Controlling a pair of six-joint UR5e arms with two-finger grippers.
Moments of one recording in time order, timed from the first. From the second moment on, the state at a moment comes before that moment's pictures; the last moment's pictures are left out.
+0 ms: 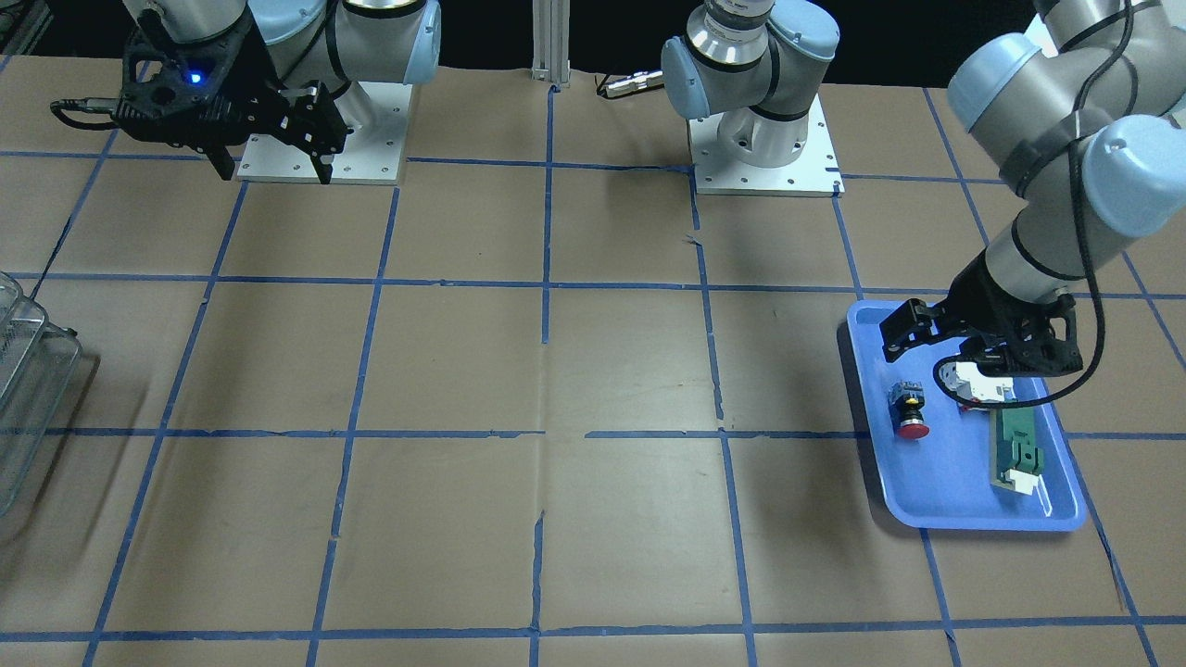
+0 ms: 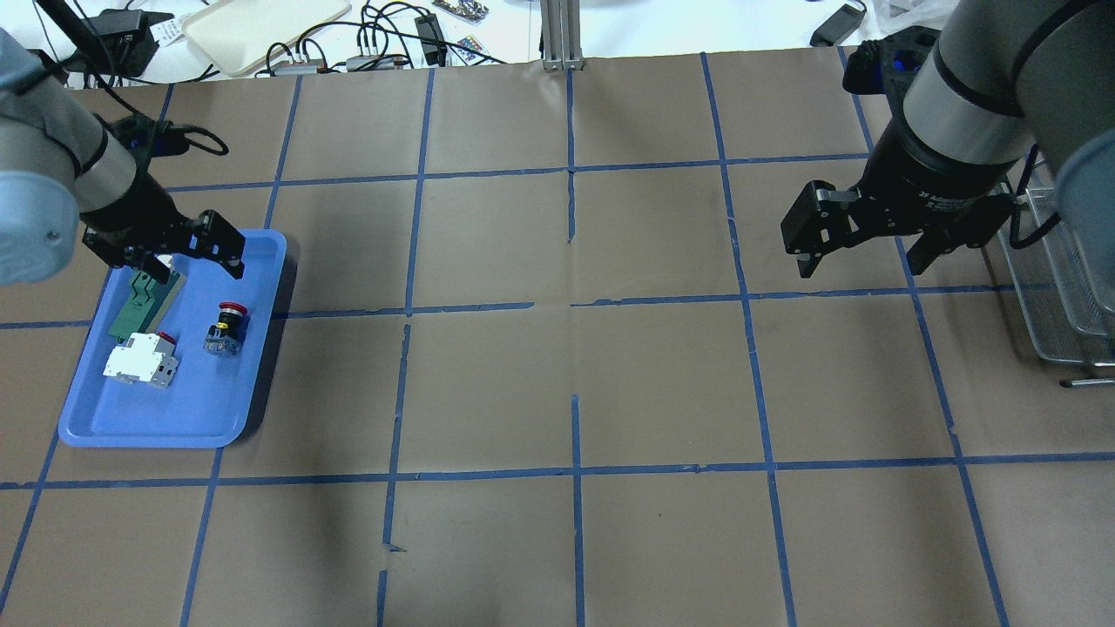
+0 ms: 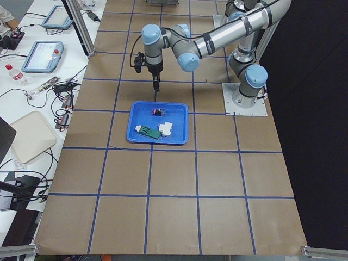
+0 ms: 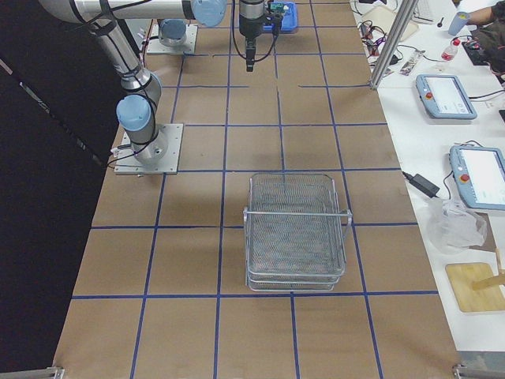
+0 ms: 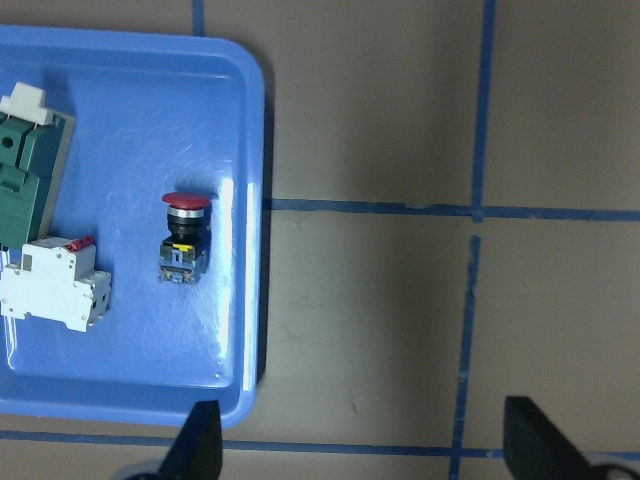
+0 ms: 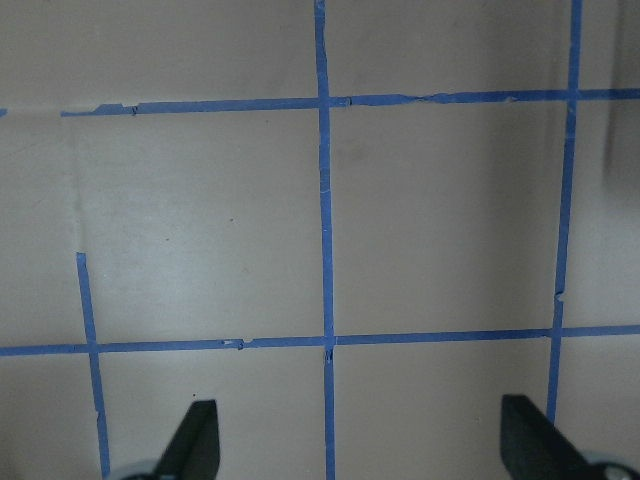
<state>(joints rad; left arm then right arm) -1.18 -1.72 -1.87 -1.15 1.58 0.39 1.55 -1.74 1.72 -1.53 -1.58 0.00</state>
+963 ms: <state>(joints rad) -1.06 -1.87 -2.01 -0.95 1.58 0.61 1.55 -1.73 1.73 -1.53 -1.58 0.00</state>
